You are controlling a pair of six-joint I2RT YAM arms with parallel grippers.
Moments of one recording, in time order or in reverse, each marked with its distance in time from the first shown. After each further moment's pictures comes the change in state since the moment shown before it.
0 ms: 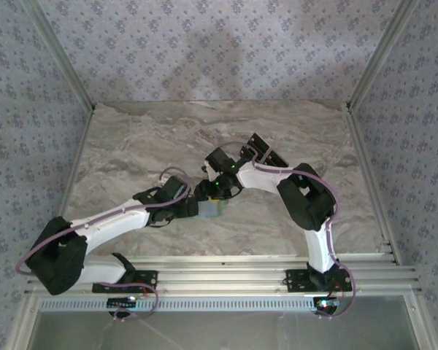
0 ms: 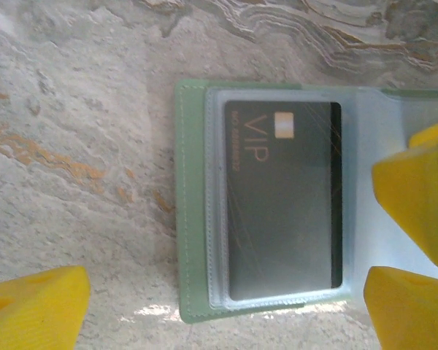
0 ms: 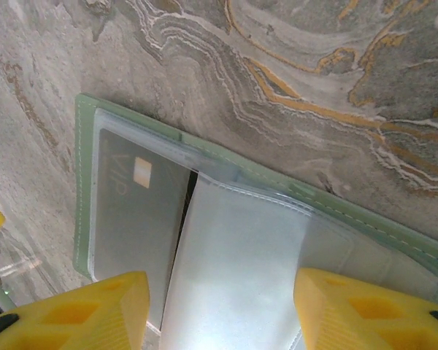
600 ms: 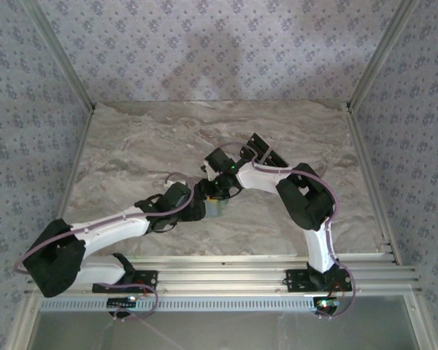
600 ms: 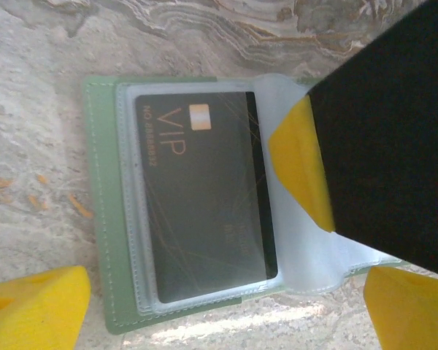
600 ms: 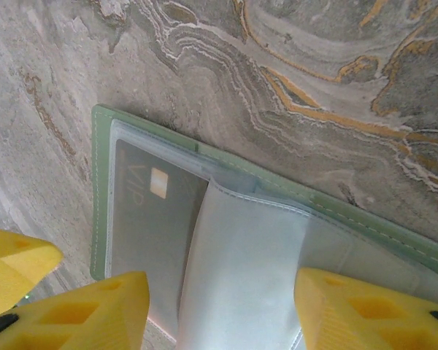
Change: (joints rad) left arm -0.071 -0.006 -0.066 0.167 0.016 0.000; right arm 0.001 0.006 -0.006 0.038 -0.023 0.037
